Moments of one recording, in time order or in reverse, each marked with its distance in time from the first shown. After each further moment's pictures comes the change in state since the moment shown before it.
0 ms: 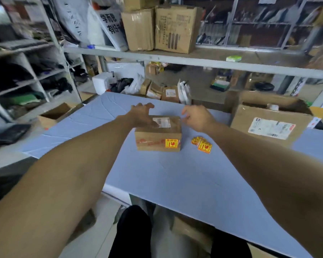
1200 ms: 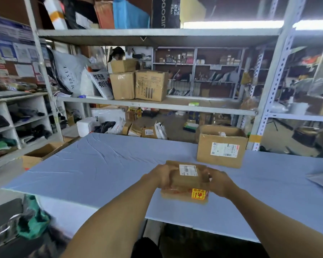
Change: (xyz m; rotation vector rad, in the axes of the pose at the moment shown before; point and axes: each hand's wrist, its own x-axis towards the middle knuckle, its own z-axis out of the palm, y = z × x) left_hand -0.125 0.097 0.097 -0.058 -0.150 0.356; right_hand -0.233 0.051 -0.007 0.182 0.028 0.314
